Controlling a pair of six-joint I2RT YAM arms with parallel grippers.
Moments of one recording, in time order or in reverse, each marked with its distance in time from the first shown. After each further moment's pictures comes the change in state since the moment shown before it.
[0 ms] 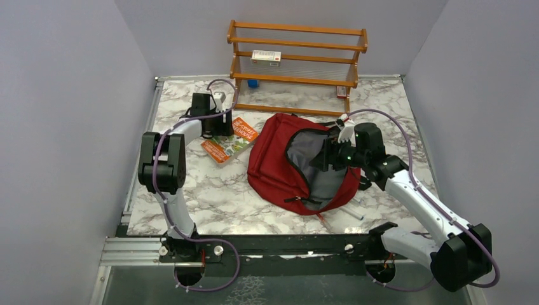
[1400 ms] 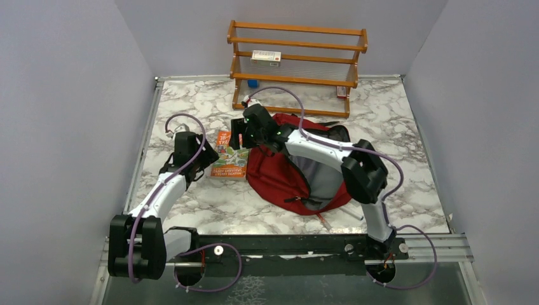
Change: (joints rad) left arm 0.000 -0.793 -0.694 -0.017 -0.338 -0.616; right arm 0.509 0.947 0.825 0.146 0.421 0.203
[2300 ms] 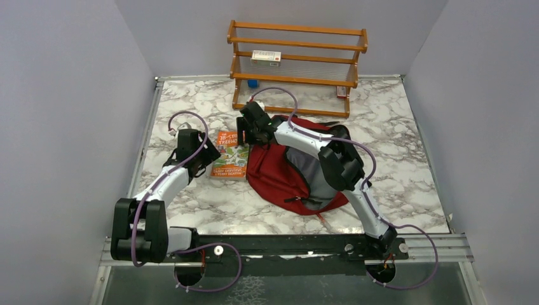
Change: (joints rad) left arm 0.002 0.124 0.038 0.057 0.003 -0.018; right arm -0.077 0.350 0.353 -0.225 0.116 0.074
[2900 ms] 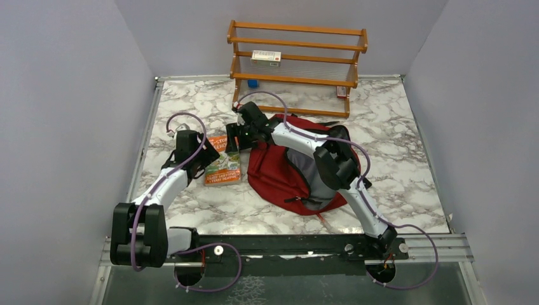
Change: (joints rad) left arm 0.009 -0.023 -0.001 -0.013 0.005 -0.006; right arm -0.002 0.075 0.058 0.067 -0.395 -0.137
